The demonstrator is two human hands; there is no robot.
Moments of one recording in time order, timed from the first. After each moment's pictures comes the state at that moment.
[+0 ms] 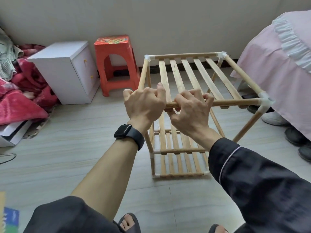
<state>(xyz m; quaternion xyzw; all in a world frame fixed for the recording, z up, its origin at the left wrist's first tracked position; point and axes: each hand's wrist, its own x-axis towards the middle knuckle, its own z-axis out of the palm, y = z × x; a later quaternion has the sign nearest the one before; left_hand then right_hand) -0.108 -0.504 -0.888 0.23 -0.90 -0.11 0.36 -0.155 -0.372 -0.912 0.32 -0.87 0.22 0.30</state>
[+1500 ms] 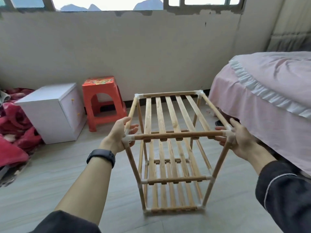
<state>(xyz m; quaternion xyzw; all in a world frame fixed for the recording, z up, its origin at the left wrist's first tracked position) -0.112 -0.550 -0.863 0.28 -0.57 -0.77 0.03 -0.233 -0.184 -0.885 -0.05 -0.69 0.70 -0.15</state>
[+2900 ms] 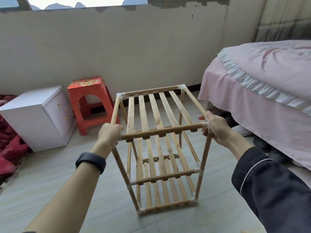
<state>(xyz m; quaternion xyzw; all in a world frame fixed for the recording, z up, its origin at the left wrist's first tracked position) -0.154 -0.537 -0.877 0.37 -0.78 -0.49 0.14 -0.263 -0.207 -0.885 0.03 -0.73 0.67 -0.10</state>
